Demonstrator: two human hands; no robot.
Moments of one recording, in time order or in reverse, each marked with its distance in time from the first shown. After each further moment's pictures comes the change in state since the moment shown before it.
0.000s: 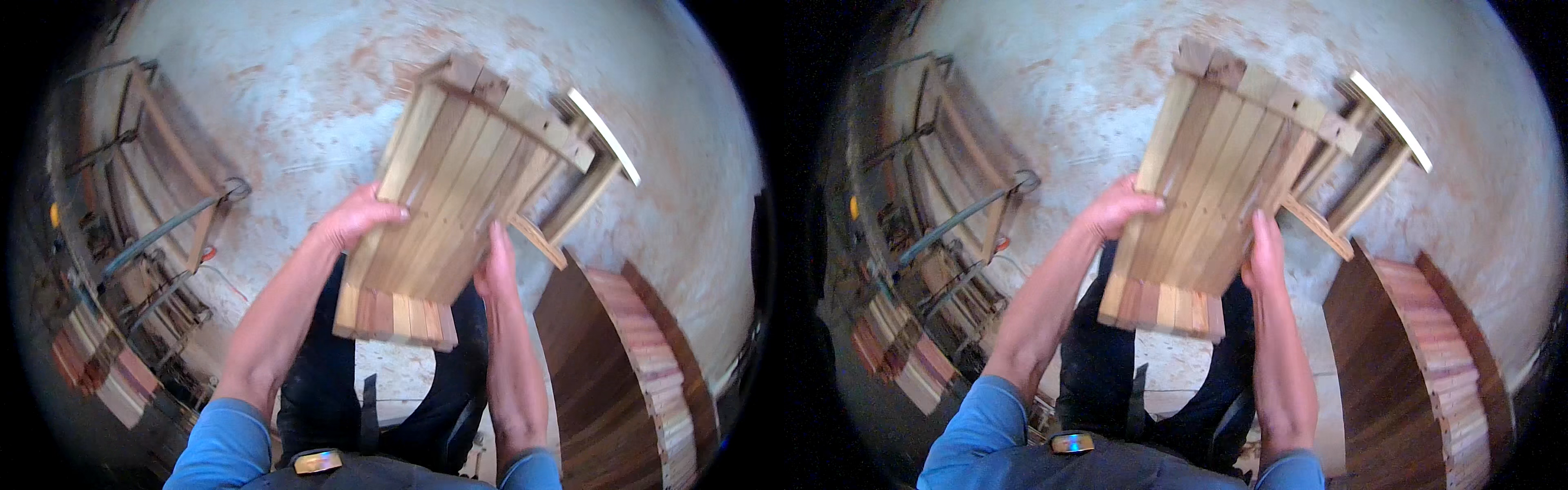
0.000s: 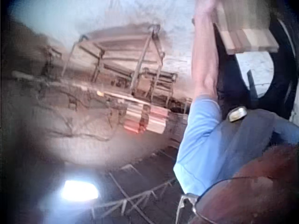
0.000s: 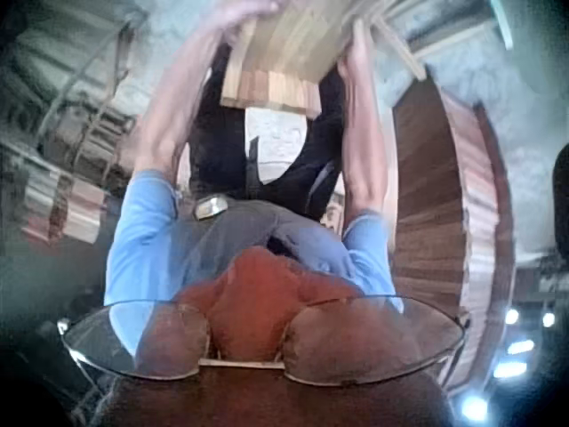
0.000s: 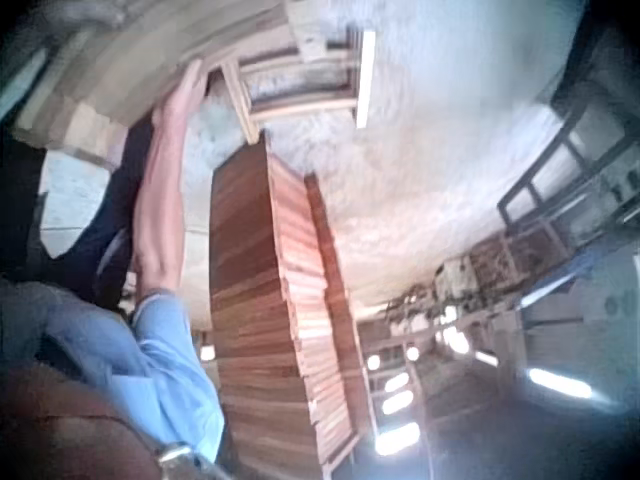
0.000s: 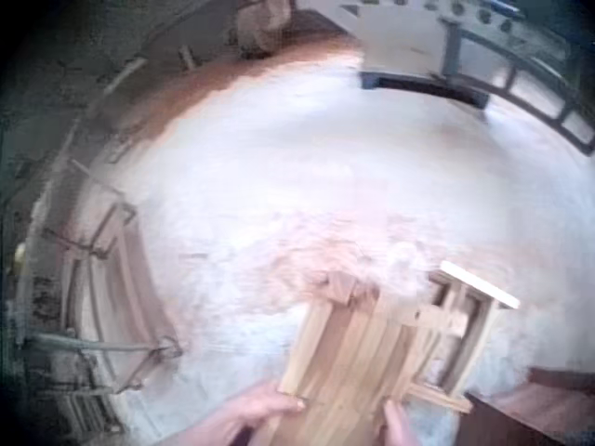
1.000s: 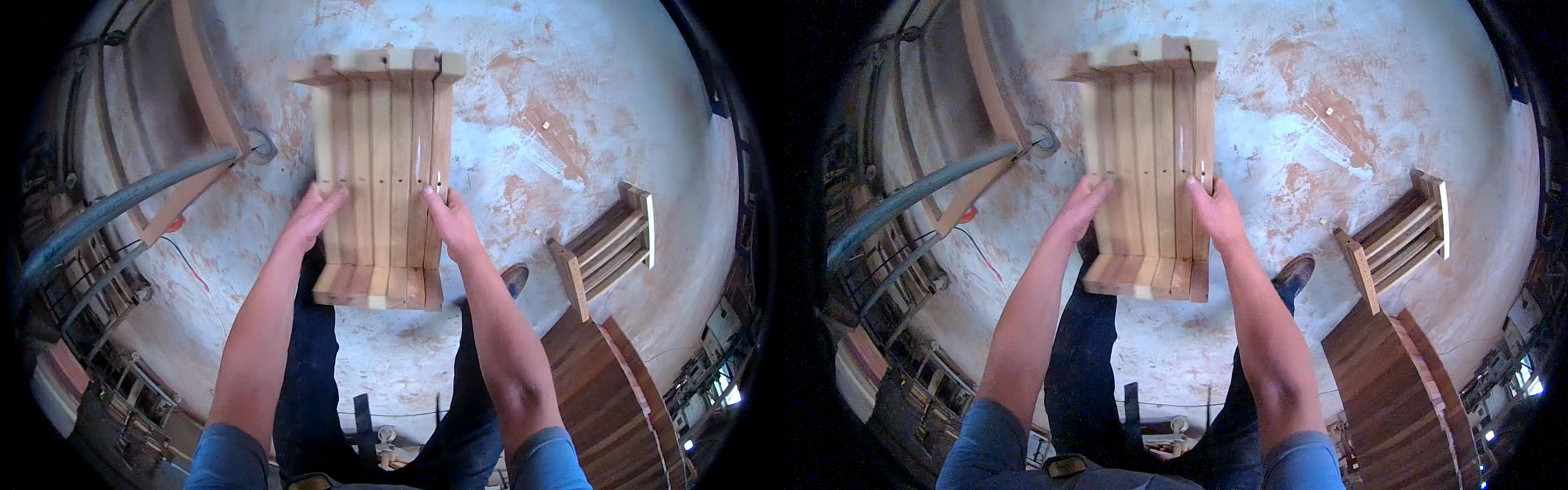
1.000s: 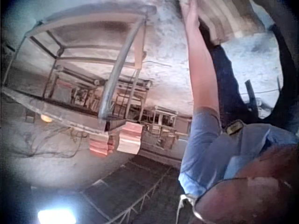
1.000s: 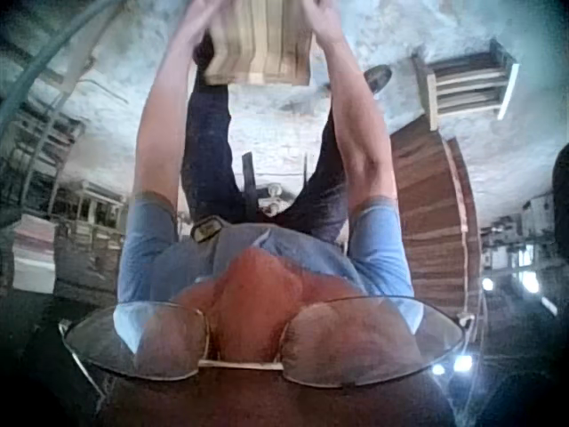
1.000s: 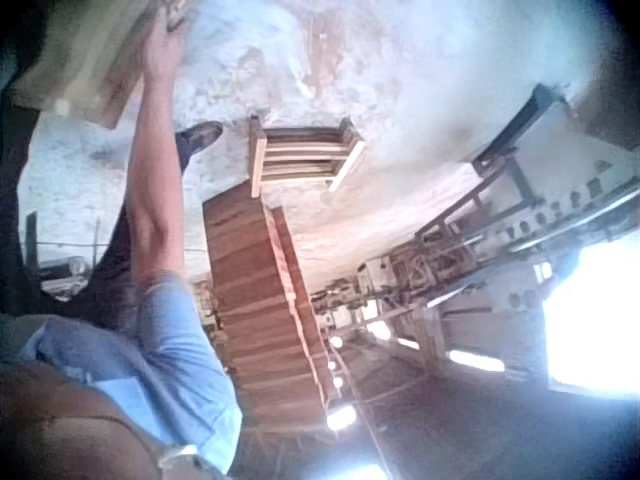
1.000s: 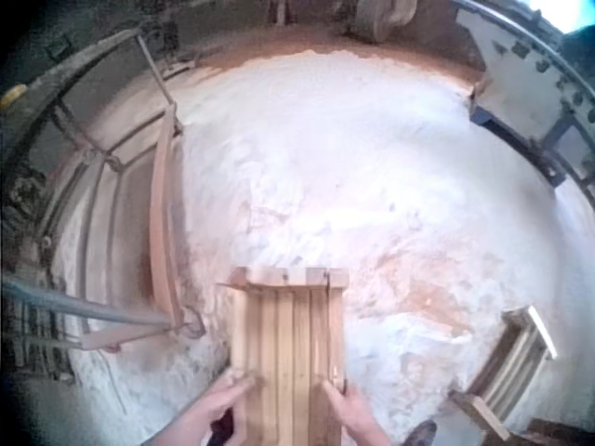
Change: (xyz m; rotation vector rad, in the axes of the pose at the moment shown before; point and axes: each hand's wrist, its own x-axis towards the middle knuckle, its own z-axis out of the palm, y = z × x) left_hand -0.020 -0.183 -0.355 -0.172 0.508 0.349; right_hand 0.116 0.225 0.259 -1.163 -0.090 -0.064
